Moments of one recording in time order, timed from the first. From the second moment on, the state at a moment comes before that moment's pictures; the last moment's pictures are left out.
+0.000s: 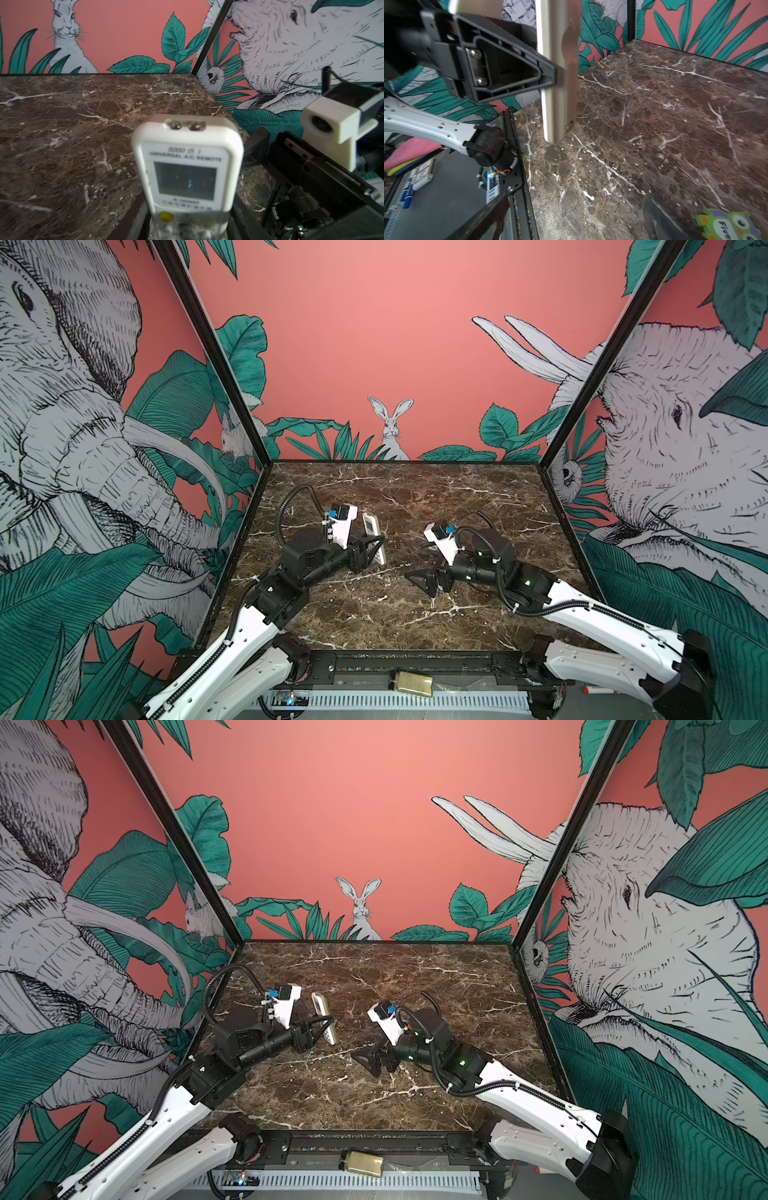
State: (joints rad) left arm -0.63 0.75 0.75 -0.28 0.23 -0.36; right arm 0.89 1.02 0.78 -0.17 -0.29 0.16
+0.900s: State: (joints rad) left arm -0.49 1.23 1.05 -0.61 0.04 -0.28; right arm 0.89 1.01 0.78 -0.40 0.02 0.11
